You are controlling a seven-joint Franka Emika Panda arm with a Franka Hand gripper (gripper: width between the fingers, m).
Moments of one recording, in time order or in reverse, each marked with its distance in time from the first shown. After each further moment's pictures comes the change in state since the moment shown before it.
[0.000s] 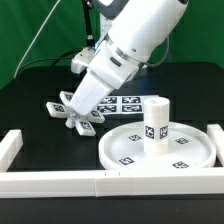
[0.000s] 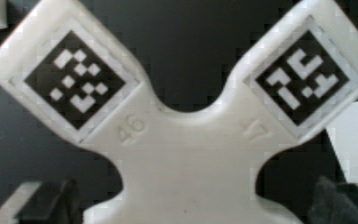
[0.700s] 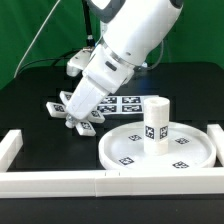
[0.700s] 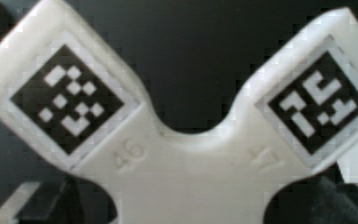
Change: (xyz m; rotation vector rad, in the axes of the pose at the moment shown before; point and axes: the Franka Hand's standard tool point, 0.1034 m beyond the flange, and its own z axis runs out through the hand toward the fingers) arm -0.005 0.001 0.010 0.011 -0.005 -0.031
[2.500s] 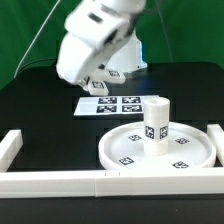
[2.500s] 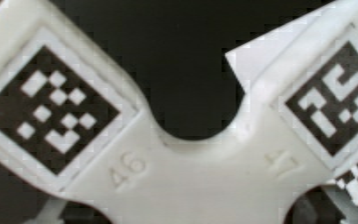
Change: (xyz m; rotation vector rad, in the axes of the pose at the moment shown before) arm -0.022 0.013 -0.081 0.226 0.286 0.203
